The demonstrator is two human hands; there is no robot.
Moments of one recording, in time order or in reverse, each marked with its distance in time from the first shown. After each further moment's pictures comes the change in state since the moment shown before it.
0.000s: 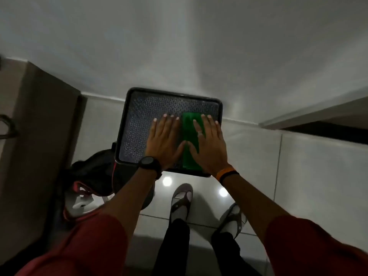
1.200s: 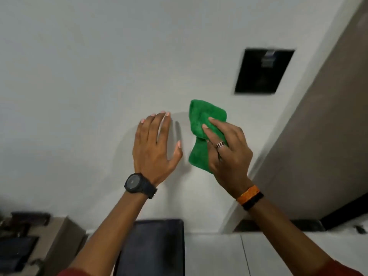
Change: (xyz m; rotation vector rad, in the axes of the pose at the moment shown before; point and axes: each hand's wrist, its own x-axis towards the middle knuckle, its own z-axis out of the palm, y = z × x) left_hand -0.027 0.223 -0.545 -0.004 1.170 0.379; right_hand -0.048 -0.055 -0.601 0.024 1.246 -0.319
